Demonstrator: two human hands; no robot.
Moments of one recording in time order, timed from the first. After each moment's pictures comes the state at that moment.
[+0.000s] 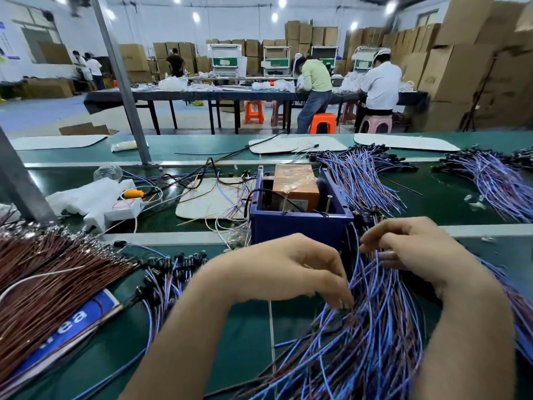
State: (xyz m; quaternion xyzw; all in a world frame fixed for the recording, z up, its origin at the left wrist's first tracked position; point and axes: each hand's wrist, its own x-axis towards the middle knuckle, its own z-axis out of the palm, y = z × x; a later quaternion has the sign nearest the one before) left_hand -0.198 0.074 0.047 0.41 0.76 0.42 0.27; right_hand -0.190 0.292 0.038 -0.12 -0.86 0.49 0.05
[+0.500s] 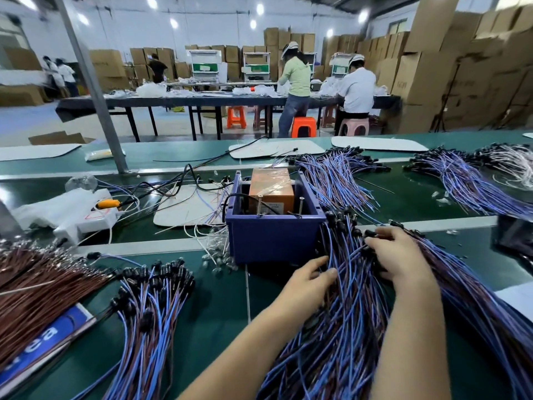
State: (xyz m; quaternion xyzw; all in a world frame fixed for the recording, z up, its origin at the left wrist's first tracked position) left_hand -0.213 0.169 -0.054 0.11 0.73 0.63 0.23; right_hand -0.210 0.324 -0.009 -0.31 -0.77 0.54 0.12
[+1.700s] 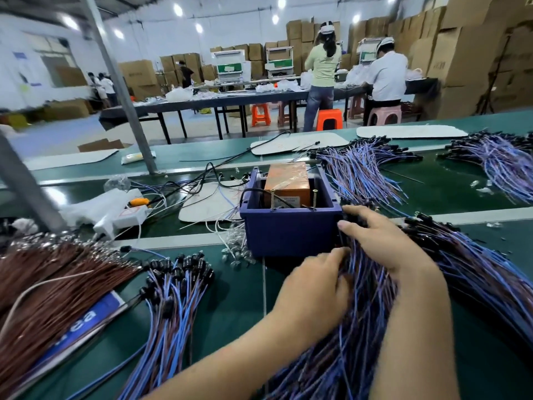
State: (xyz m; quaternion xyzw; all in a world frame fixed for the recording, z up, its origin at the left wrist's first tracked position) left_hand -0.186 0.155 -0.035 0.29 0.91 0.28 -0.07; right_hand -0.220 0.298 -0.001 -0.06 -0.84 0.54 0.05
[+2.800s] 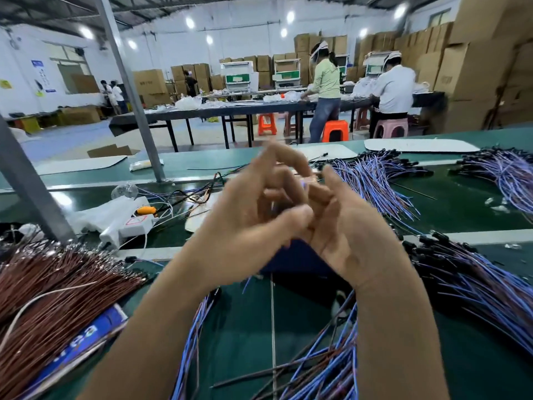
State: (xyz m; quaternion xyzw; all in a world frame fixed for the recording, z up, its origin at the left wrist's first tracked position) left_hand -0.178 0.071 0.099 0.41 0.72 0.55 -0.10; right_hand -0.199 0.211 0.073 0.08 -0.41 0.90 -0.09
